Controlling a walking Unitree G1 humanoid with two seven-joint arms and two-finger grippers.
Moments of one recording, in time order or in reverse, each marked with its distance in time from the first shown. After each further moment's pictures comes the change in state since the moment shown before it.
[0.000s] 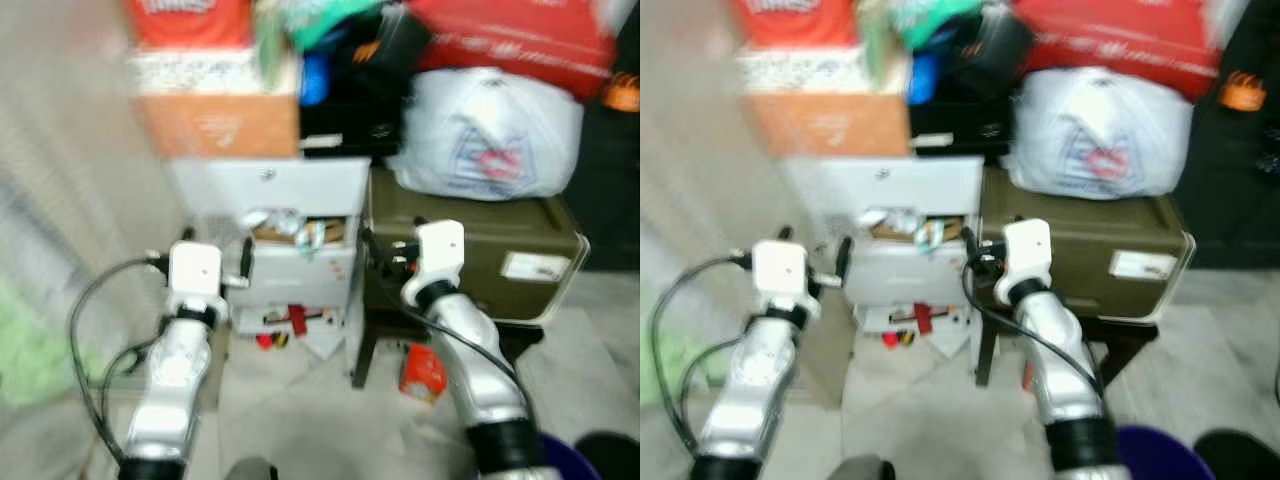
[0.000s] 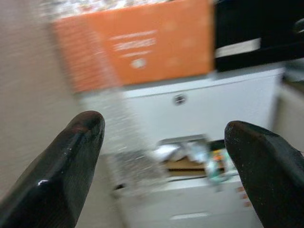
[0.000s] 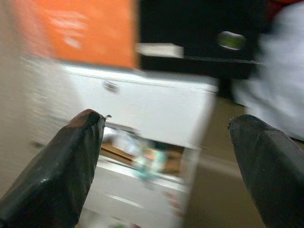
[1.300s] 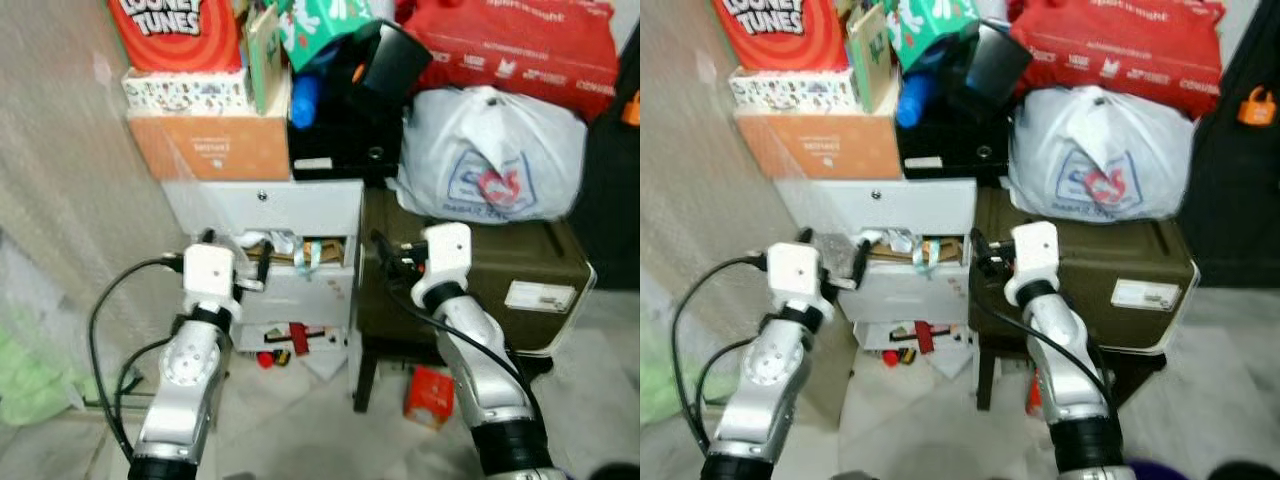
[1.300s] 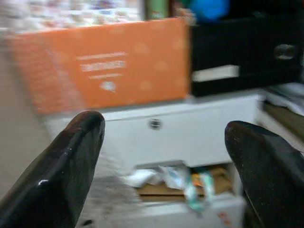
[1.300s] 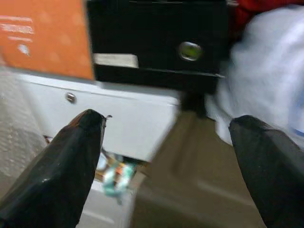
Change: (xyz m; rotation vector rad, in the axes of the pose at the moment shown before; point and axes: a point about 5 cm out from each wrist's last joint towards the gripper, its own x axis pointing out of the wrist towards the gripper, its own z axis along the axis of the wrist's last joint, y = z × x) left arm 0.002 -0.015 0.007 -0.081 -0.028 -0.071; right arm -0.003 -0.012 -0.003 -0.031 0.018 -0.056
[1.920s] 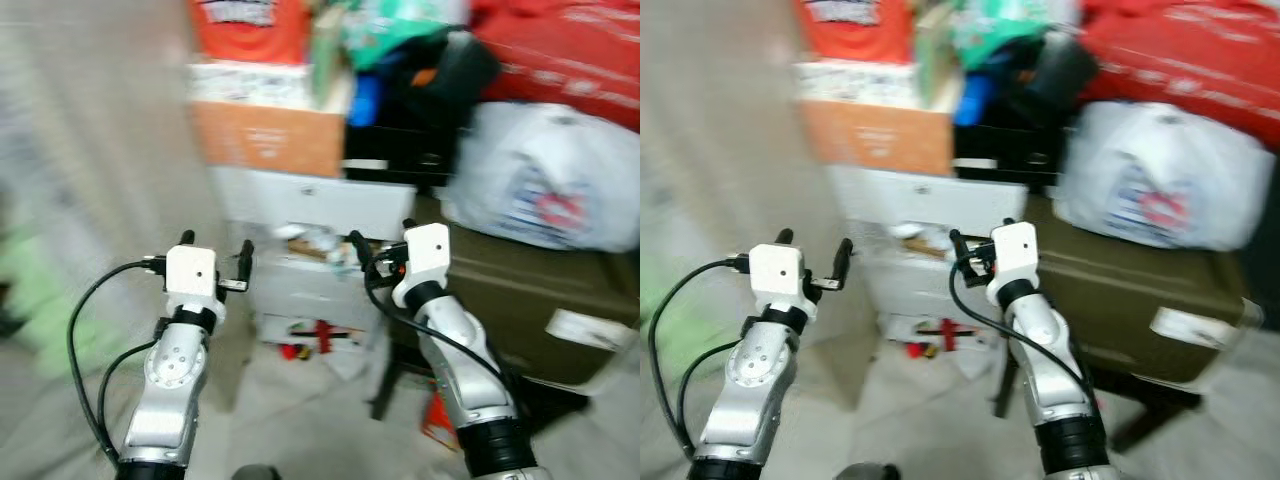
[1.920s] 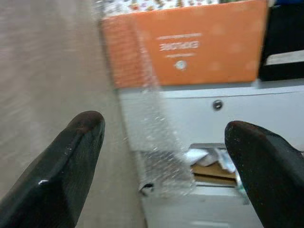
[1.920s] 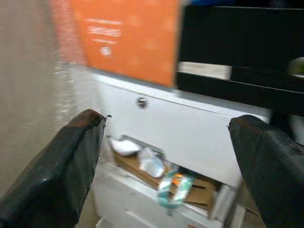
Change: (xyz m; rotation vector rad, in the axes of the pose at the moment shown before) left arm -0.003 0.005 -0.004 0.010 0.018 0.015; right arm 0.002 0.008 0.001 -0.017 -0.005 0.031
